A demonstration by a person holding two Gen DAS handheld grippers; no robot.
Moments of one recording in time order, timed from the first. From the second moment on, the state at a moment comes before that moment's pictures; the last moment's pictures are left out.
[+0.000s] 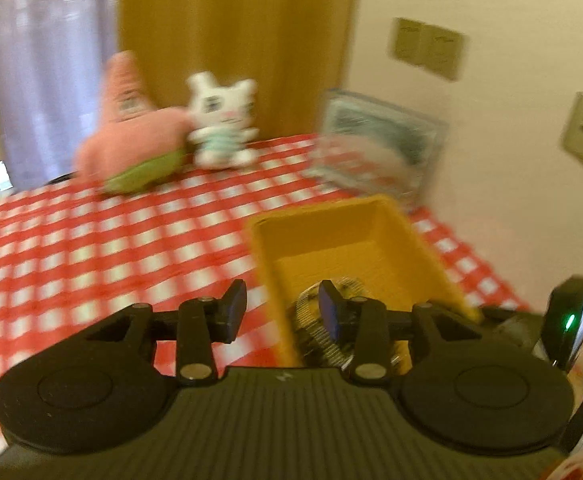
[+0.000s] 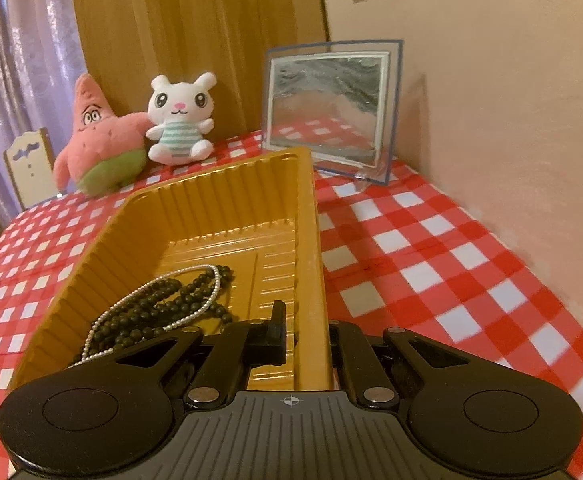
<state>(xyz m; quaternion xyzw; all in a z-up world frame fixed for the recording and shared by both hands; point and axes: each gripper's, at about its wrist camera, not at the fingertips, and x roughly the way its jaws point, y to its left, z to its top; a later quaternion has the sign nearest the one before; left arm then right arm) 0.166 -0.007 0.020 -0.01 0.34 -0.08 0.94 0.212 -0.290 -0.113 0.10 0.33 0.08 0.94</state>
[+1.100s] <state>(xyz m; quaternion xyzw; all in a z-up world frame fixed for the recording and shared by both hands) 0.003 0.021 0.014 0.02 0.41 0.10 0.91 0.094 -0.244 -0.017 0.09 0.44 0.19 0.87</state>
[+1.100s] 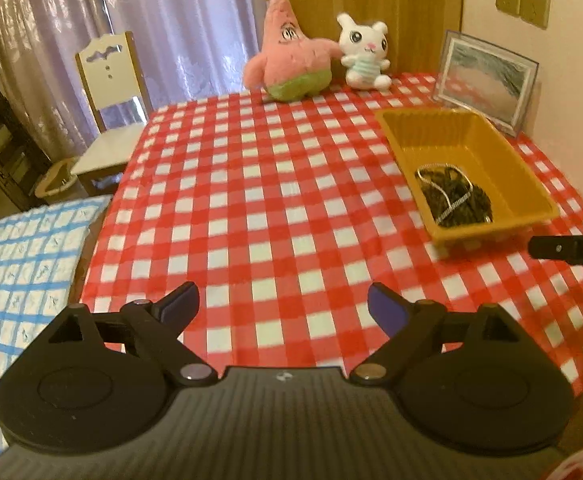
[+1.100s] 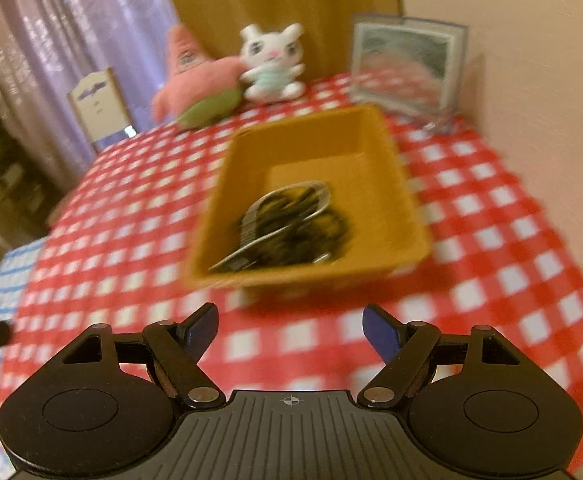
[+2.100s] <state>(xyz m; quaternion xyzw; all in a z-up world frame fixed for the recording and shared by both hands) -0.034 0.034 0.013 -0.05 0.45 0.07 0.89 0.046 -0.177 0.000 0.05 0.50 0.23 0.83</state>
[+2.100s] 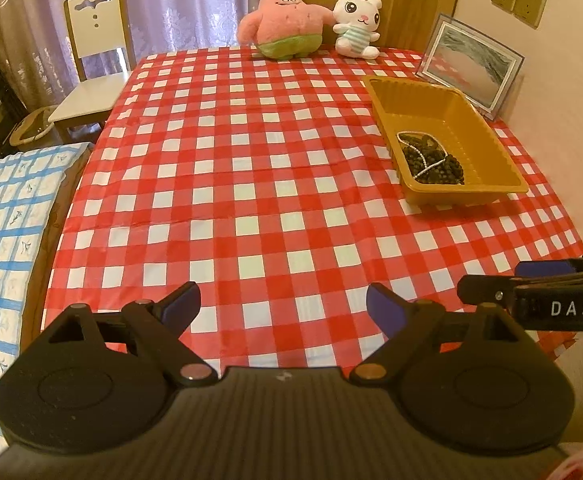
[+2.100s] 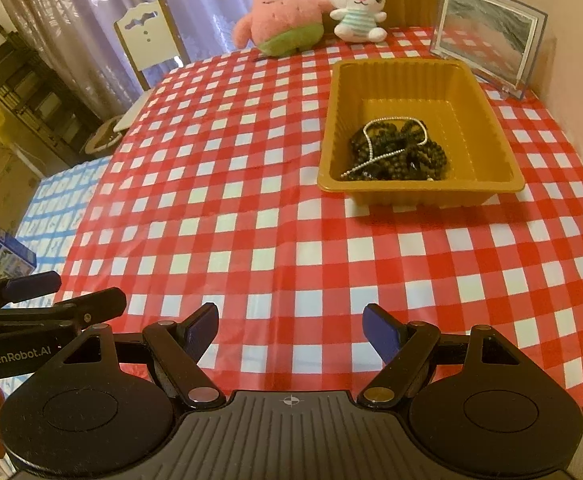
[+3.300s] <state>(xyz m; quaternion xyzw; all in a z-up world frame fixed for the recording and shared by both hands) -0.032 0.032 0.018 -0.05 0.44 0.07 0.89 0.047 -0.177 0.003 0.05 0.50 0.23 0.83</state>
